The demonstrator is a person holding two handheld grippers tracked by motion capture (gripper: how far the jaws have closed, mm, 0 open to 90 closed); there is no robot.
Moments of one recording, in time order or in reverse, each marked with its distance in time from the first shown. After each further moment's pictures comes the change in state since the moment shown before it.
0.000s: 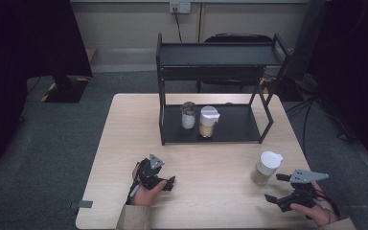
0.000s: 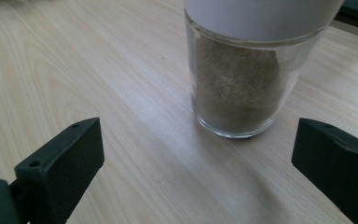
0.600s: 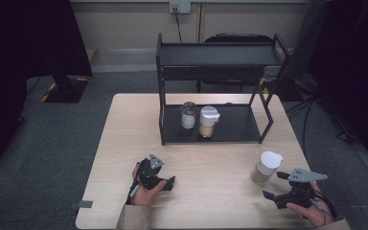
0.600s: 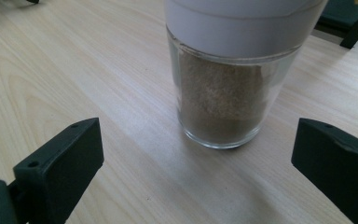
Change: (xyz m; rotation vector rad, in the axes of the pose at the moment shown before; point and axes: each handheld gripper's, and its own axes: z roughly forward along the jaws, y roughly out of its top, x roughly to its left) left arm 0.000 0.000 0.000 0.000 0.000 -0.001; right arm 0.017 0.000 0.004 -0.025 -0.087 0.026
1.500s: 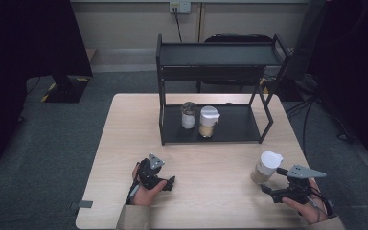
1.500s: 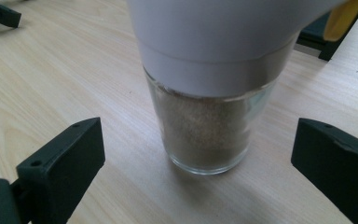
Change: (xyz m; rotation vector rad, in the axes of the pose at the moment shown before) left arm 0.000 0.000 0.000 0.000 0.000 0.000; right arm 0.008 0.003 0.008 -0.039 -0.058 0.047
